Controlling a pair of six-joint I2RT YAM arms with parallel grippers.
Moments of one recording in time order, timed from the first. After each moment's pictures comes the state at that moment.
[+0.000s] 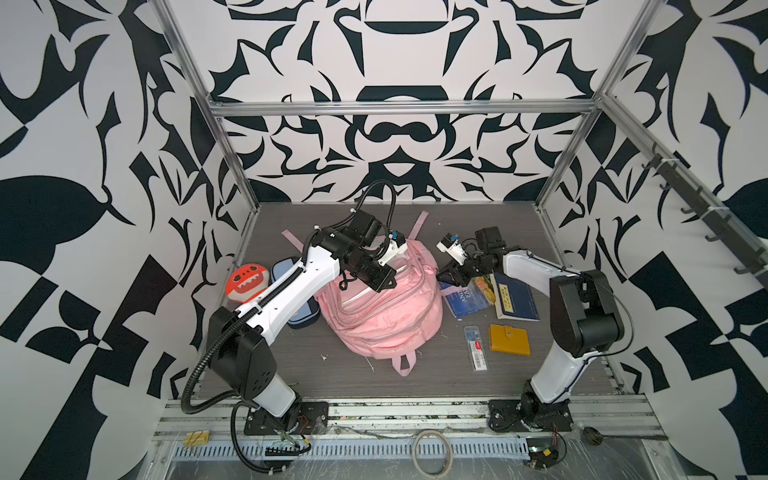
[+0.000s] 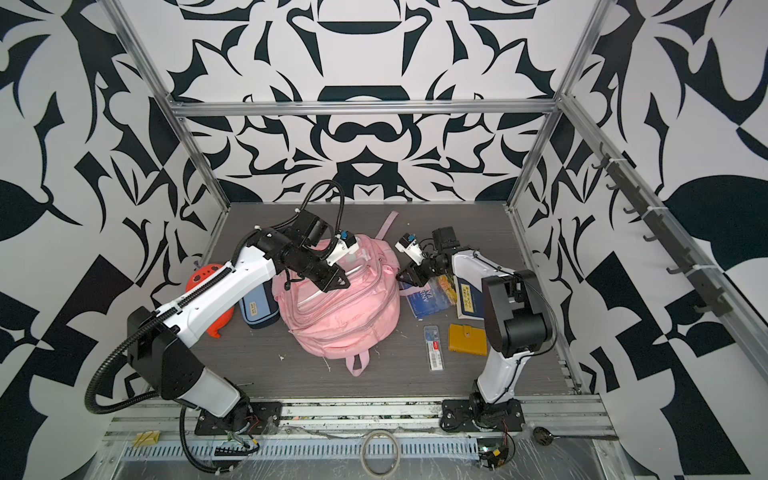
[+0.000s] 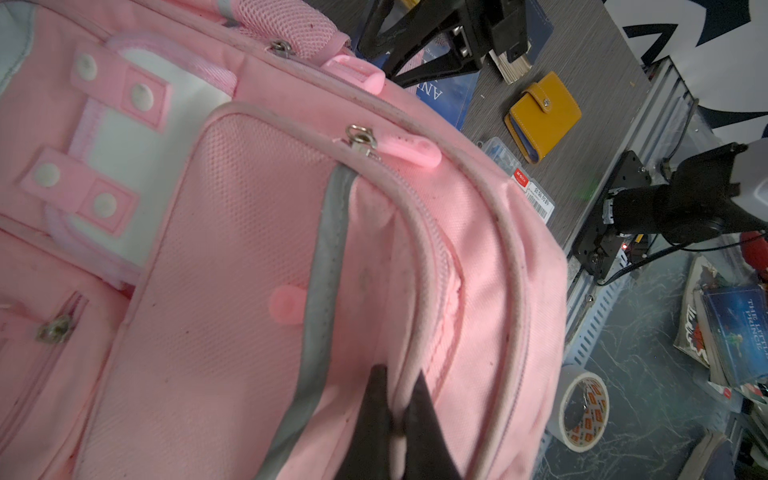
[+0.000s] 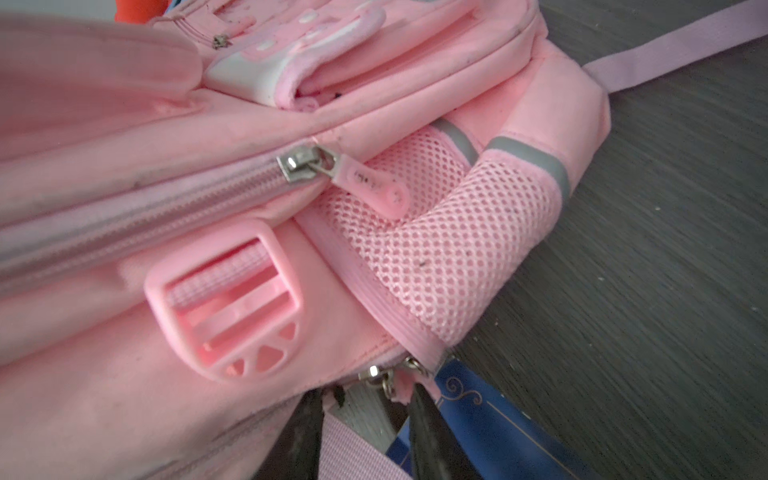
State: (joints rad) left arm -0.62 1.58 1.48 -1.01 0.44 0.11; right arm 0.20 1.78 1.13 -0.42 -0.77 -0.46
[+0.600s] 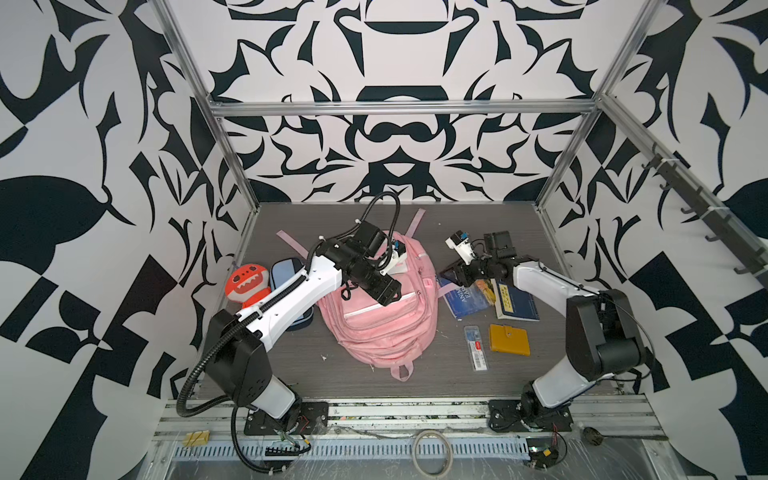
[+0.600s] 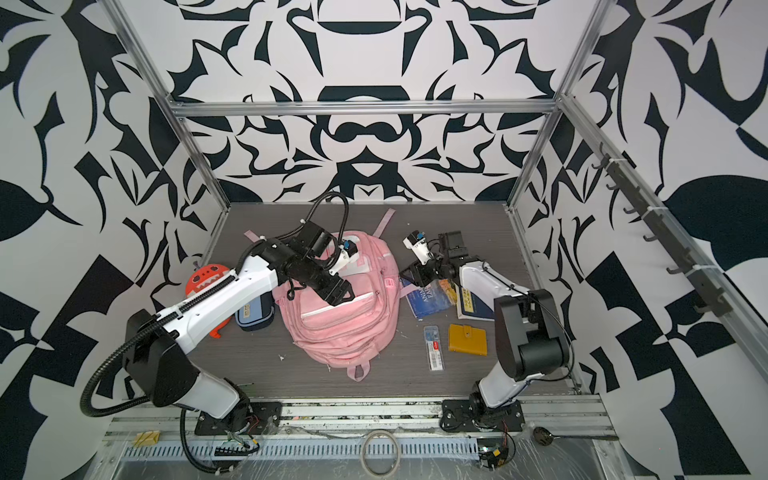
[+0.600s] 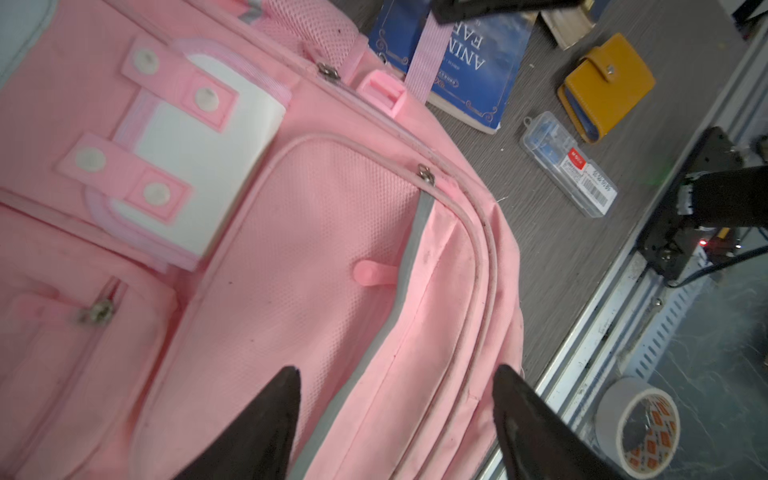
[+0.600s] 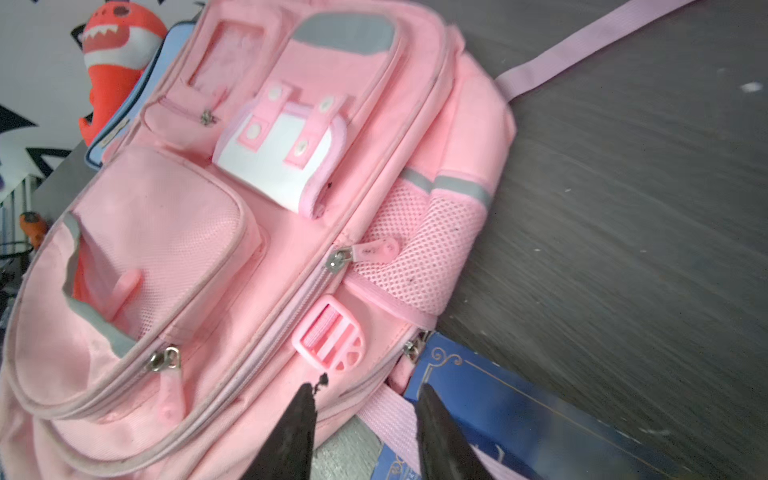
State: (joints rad) left arm -0.72 1.52 1.33 -0.93 0.27 0.10; right arm 0.18 1.58 0.96 -0.24 -0.66 -0.21
